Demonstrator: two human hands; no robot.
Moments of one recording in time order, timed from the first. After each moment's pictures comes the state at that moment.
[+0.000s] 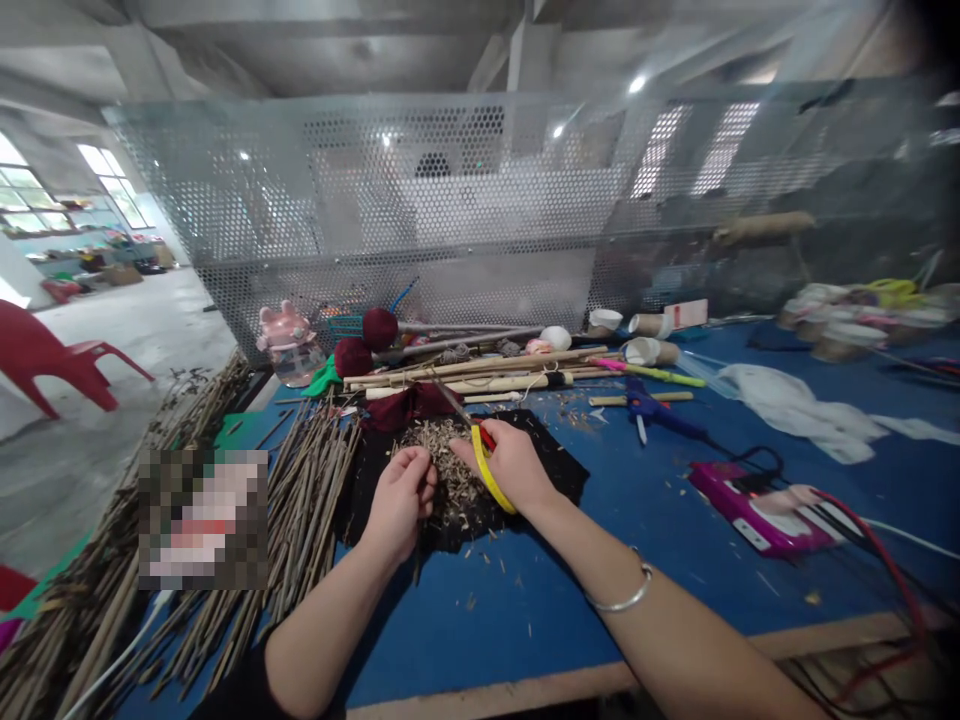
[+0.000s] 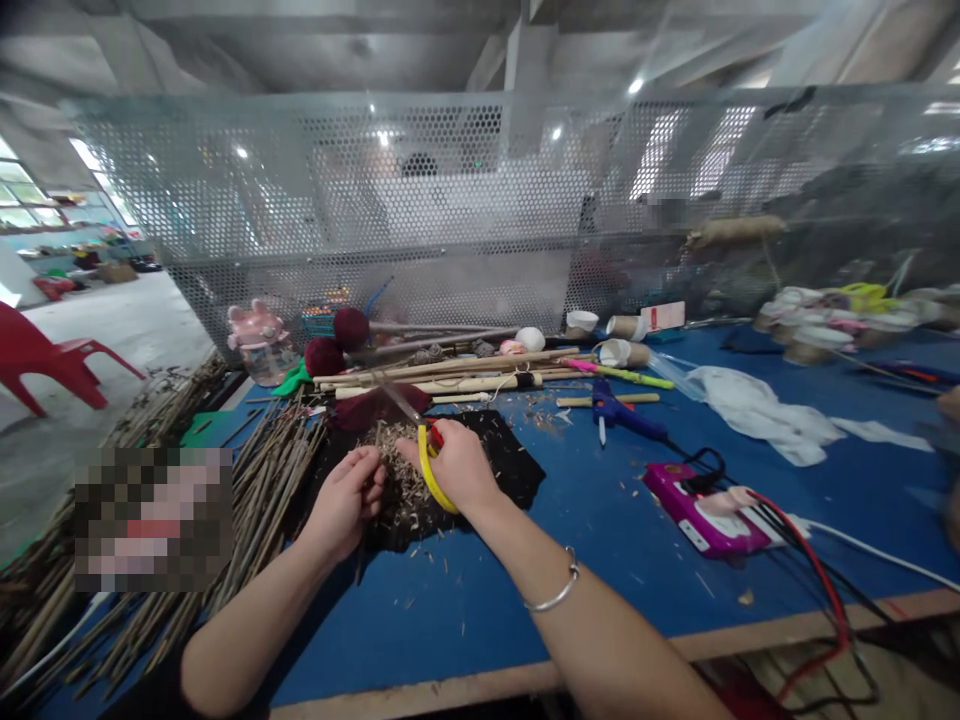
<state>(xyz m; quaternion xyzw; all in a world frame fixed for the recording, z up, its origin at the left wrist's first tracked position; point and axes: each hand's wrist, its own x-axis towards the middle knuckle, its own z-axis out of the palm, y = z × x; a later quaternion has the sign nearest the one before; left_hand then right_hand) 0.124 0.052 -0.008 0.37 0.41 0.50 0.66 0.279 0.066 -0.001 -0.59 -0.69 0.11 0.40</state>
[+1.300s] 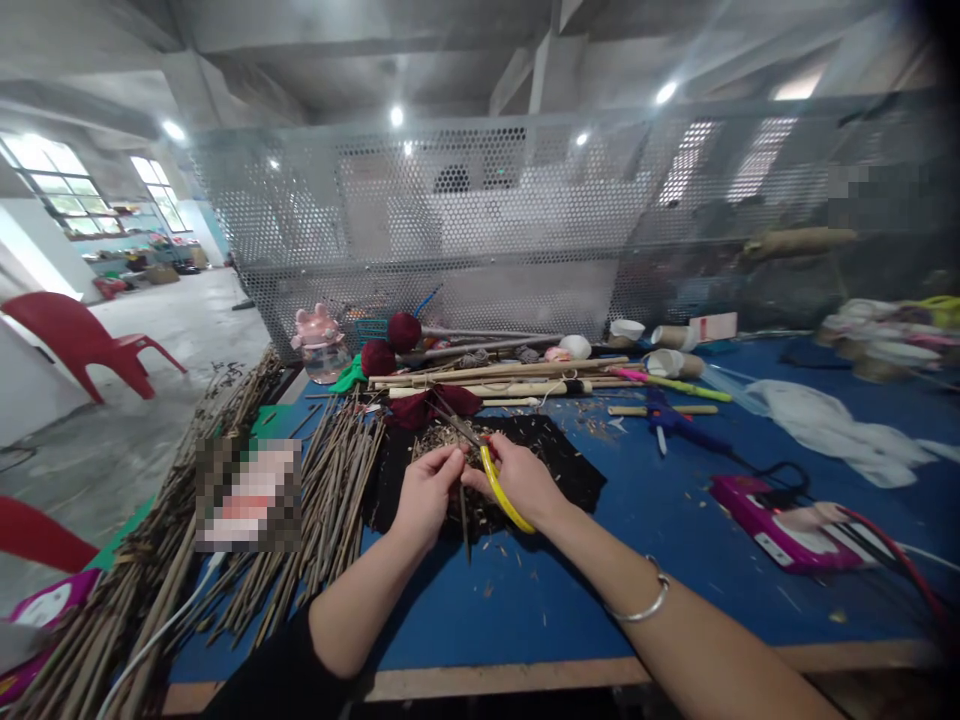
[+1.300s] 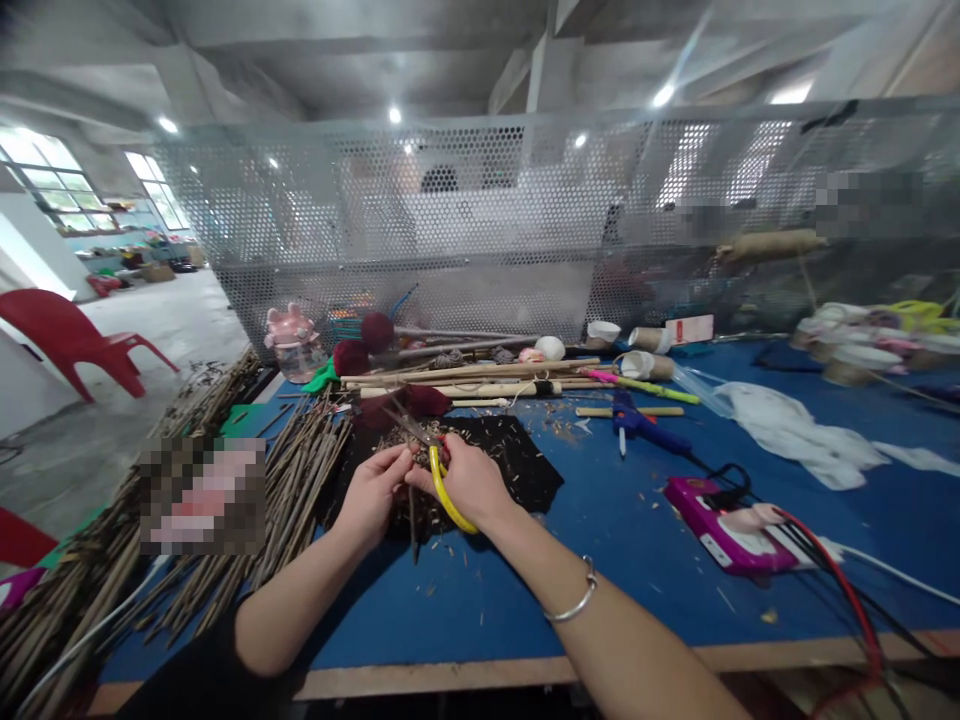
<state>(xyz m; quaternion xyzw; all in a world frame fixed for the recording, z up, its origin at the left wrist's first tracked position) 0.125 0.049 -0.011 0.40 0.39 0.53 0.63 0.271 0.052 -0.006 -0.61 -0.73 0.15 0.28</state>
